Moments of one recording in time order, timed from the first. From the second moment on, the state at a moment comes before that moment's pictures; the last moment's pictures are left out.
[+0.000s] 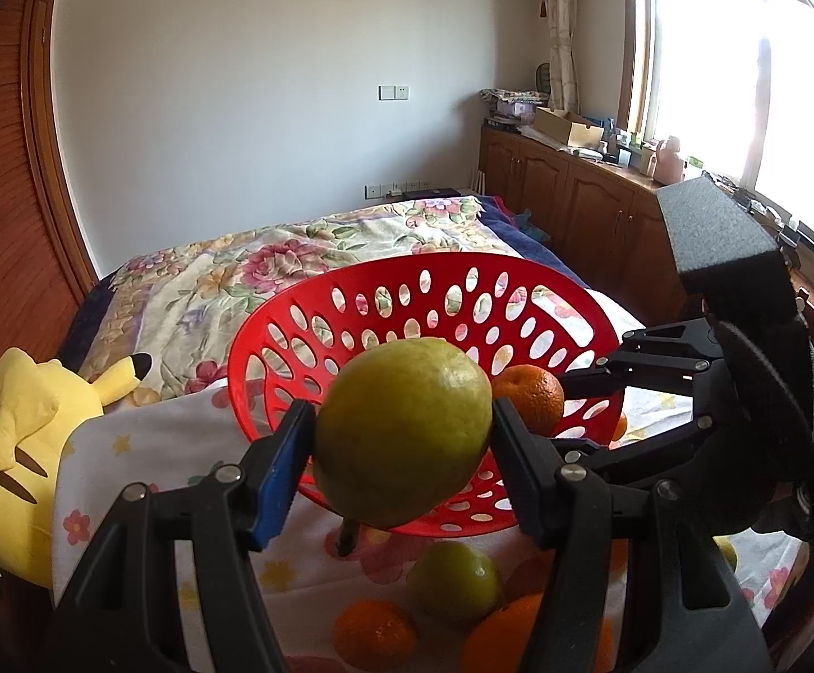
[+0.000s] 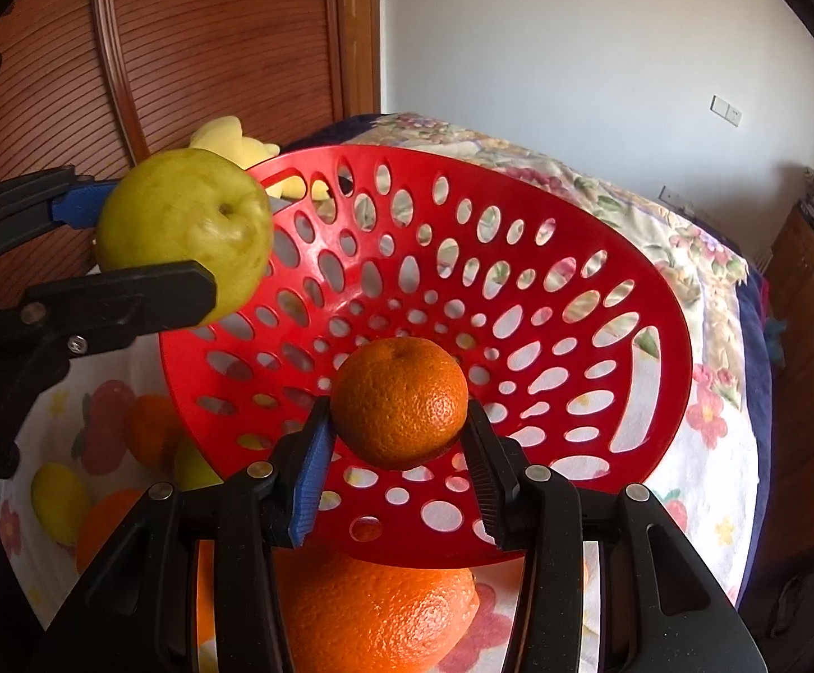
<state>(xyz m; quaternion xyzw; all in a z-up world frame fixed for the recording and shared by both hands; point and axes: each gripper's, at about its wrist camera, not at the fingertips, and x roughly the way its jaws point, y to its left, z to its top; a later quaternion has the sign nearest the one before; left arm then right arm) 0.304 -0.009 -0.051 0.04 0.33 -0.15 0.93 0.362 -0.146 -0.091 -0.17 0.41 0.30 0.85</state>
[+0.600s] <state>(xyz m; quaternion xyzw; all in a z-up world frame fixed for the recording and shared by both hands) 0.320 -0.027 -0.063 0.06 0.36 -0.15 0.92 0.344 -0.181 -0.061 -0.12 0.38 0.28 0.88</state>
